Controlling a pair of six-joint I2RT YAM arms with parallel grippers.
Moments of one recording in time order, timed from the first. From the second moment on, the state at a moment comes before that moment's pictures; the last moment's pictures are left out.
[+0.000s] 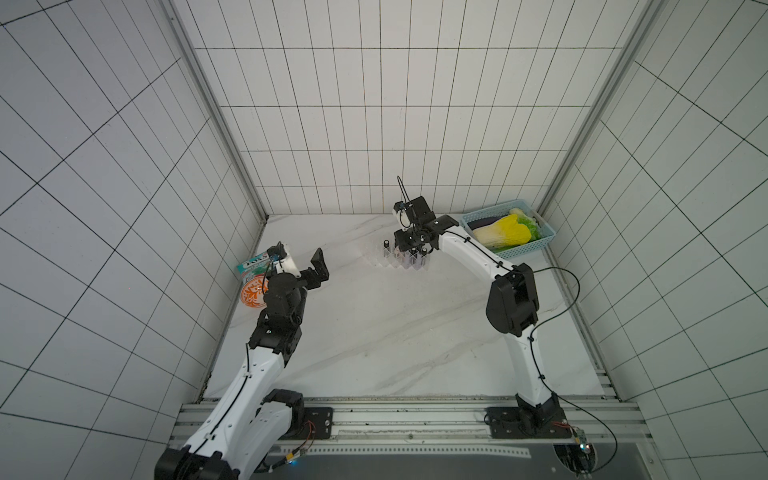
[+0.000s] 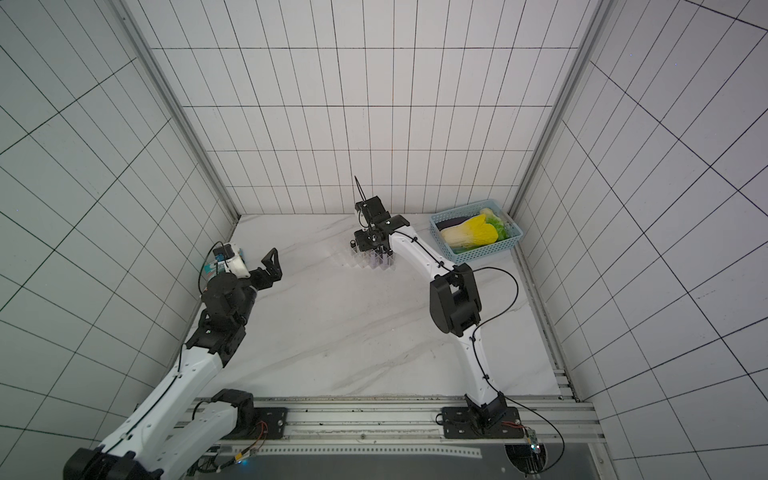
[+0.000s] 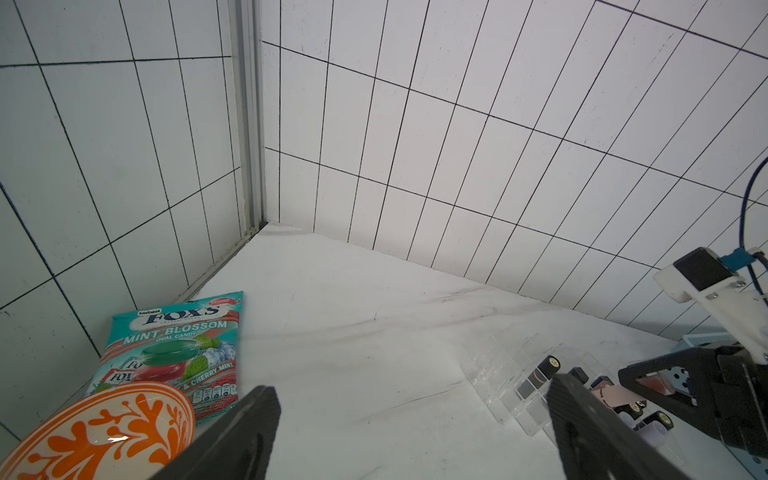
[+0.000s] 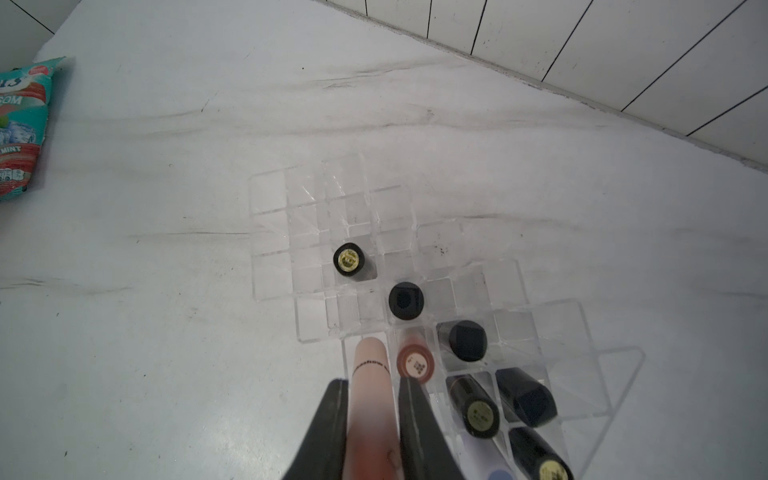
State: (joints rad) left arm -0.16 0.87 0.57 0.16 -0.23 -0.31; right arm 0.67 2.25 2.10 -0.71 -0.05 0.08
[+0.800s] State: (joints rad) left arm -0.03 0.96 0.44 0.29 -0.29 -0.27; right arm 0.67 1.92 1.77 -0.64 0.00 0.05
